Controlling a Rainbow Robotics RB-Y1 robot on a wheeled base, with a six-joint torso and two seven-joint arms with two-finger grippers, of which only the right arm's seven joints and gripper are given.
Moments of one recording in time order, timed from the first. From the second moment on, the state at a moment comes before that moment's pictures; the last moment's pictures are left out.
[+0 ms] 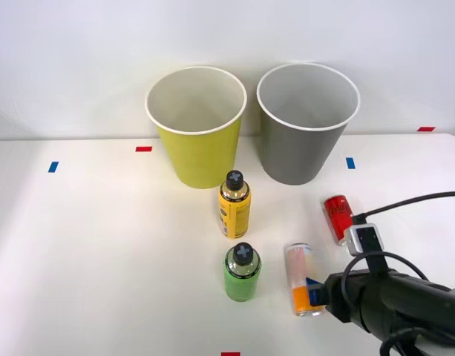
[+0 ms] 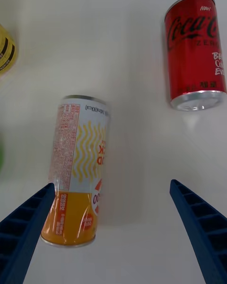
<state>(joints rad) 0.10 -0.76 0.53 -2.51 -0.18 1.35 0.83</state>
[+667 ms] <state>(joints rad) -0.12 -0.60 0.57 -2.35 -0.24 1.56 0.77</state>
